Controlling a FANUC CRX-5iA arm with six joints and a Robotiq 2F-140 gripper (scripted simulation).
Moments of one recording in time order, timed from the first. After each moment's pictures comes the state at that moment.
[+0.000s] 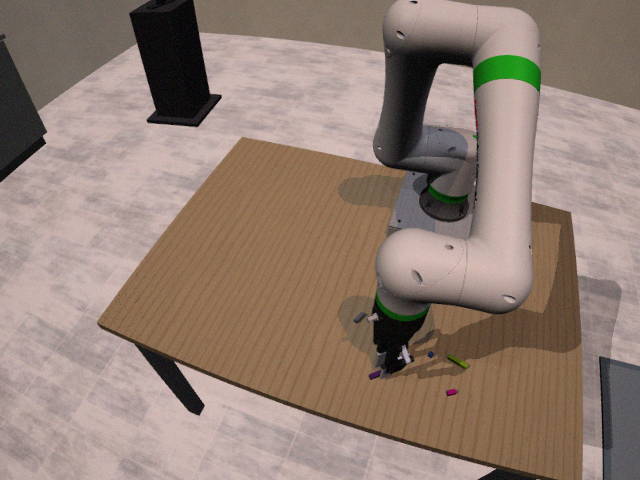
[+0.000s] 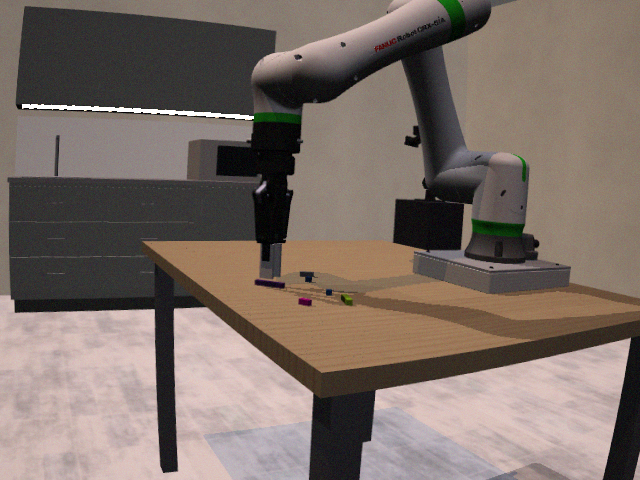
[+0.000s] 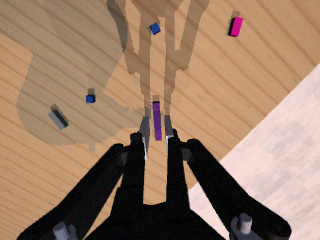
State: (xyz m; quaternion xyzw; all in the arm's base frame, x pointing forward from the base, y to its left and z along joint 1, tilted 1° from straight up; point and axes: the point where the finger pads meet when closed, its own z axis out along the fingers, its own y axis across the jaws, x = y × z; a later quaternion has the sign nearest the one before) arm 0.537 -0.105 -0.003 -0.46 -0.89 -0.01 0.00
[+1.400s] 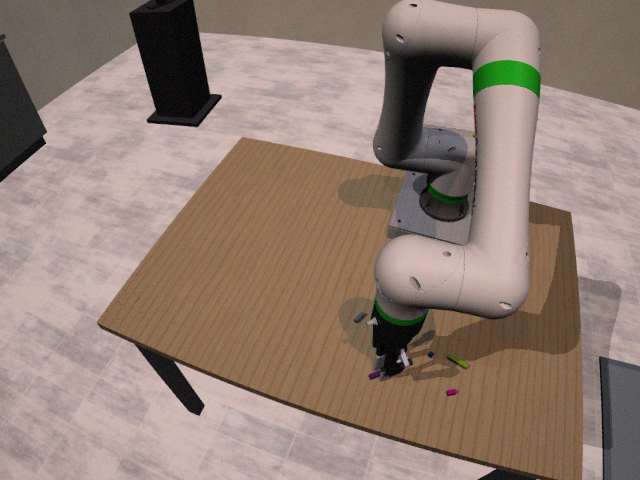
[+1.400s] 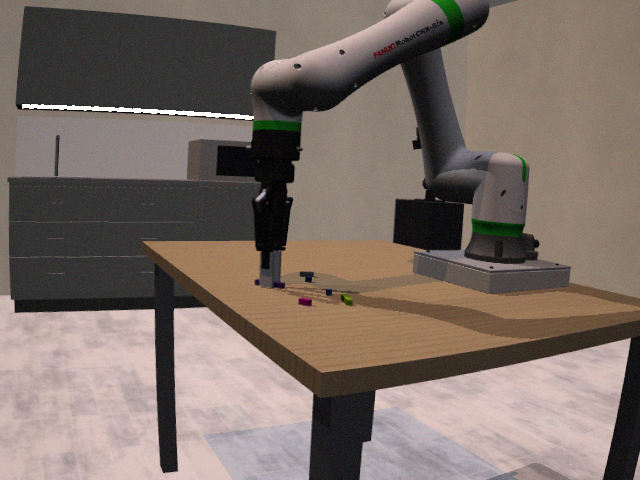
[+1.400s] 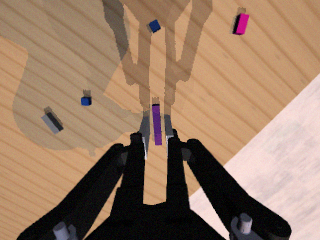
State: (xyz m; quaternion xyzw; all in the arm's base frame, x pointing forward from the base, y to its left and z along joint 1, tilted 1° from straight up) arm 0.537 -0.105 -0.017 -0.46 -0.89 -0.01 0.00
